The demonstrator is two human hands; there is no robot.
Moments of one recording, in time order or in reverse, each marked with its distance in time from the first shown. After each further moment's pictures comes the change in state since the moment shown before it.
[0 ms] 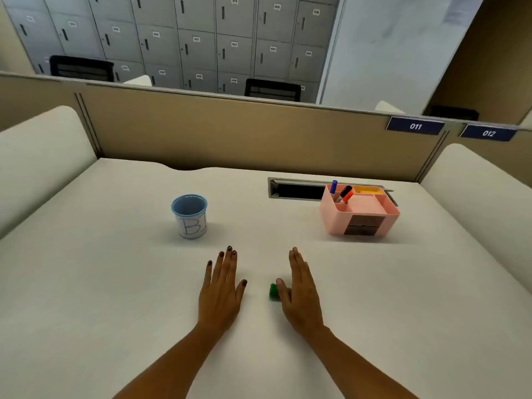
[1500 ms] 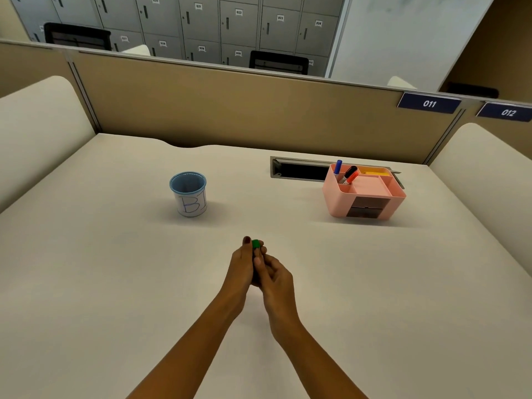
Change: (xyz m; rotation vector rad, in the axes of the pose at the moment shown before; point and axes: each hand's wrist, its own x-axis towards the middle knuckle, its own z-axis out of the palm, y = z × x) left_hand 0.001 0.075 -0.055 -1.462 -0.098 -0.580; right_hand -0.018 -0.085 -0.001 0.833 -0.088 0.540
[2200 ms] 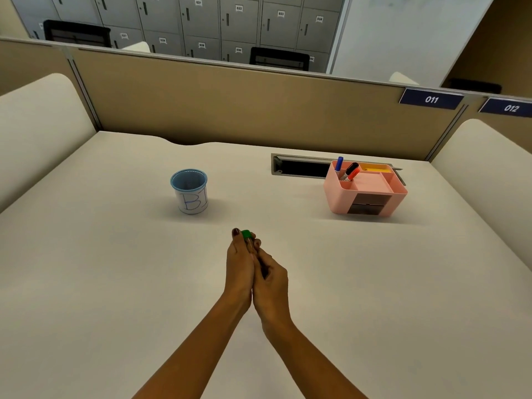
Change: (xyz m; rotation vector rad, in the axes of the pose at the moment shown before) left_hand -0.011 0.003 0.006 -0.216 0.144 0.040; right_hand -0.010 -0.008 0.016 -0.076 0.052 -0.082
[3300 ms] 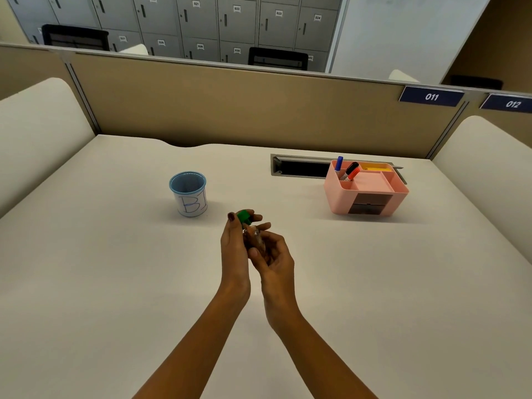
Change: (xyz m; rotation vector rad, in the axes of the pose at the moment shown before) left_hand -0.003 0.033 0.009 -0.071 -0.087 0.202; right_hand 0.010 -0.031 -0.009 0.215 -0.028 -0.089
